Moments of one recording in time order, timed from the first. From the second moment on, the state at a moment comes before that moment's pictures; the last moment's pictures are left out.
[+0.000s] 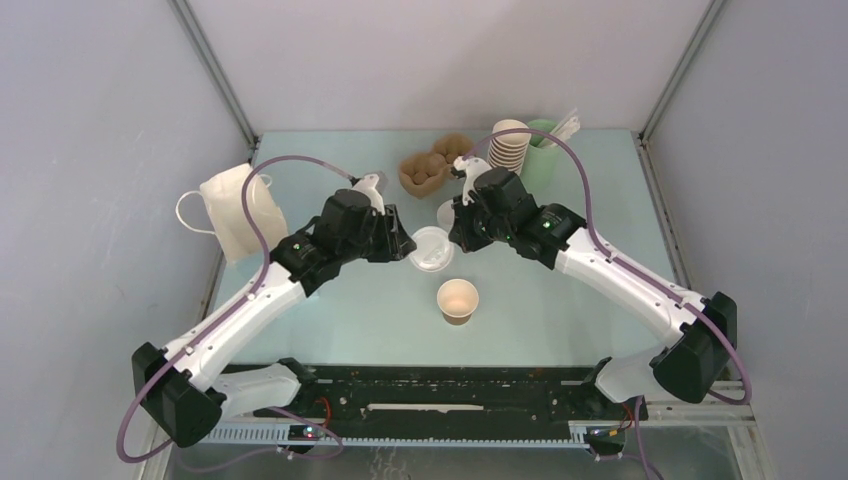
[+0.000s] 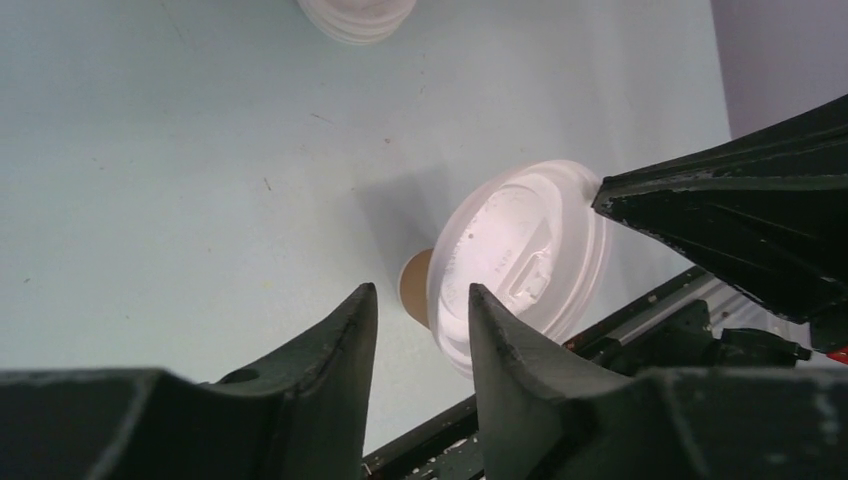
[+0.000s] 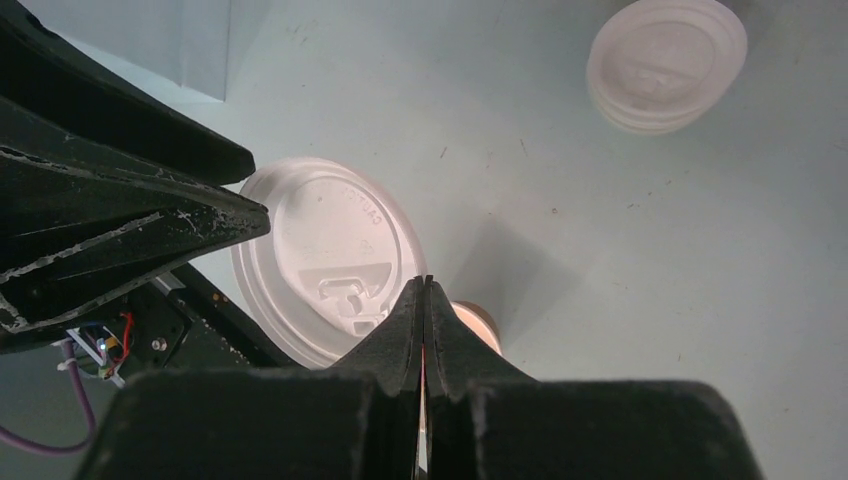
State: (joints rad) left arm -0.64 1.13 1.04 -0.52 0.05 -0.58; right arm 0.78 1.41 1.33 -0.57 -0.04 0.31
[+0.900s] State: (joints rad) left arm -0.68 1.16 1.07 -0.57 -0.02 -0.57; right arm 0.85 1.39 1.40 -0.68 0.10 0.30
